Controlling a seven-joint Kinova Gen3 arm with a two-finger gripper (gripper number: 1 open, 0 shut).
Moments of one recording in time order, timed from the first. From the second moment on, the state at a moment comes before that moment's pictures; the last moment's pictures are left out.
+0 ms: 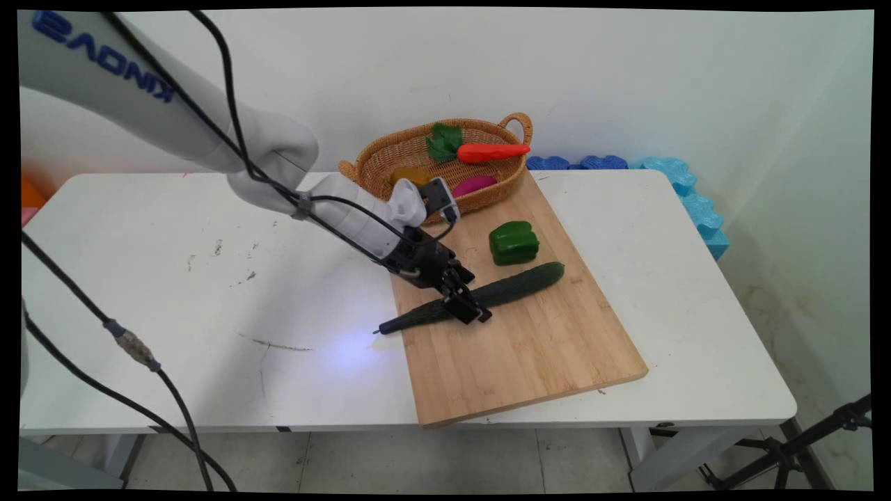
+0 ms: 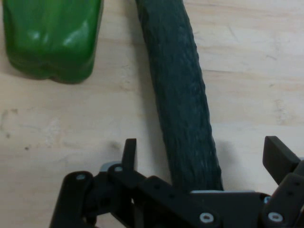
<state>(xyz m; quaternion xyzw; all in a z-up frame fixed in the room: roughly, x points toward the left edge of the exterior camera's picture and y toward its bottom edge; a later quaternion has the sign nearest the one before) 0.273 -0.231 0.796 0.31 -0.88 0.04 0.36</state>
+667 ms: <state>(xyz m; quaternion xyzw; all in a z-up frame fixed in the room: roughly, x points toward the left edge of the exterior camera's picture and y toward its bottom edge) 0.257 -0.233 0.784 0.31 -0.89 0.05 0.35</state>
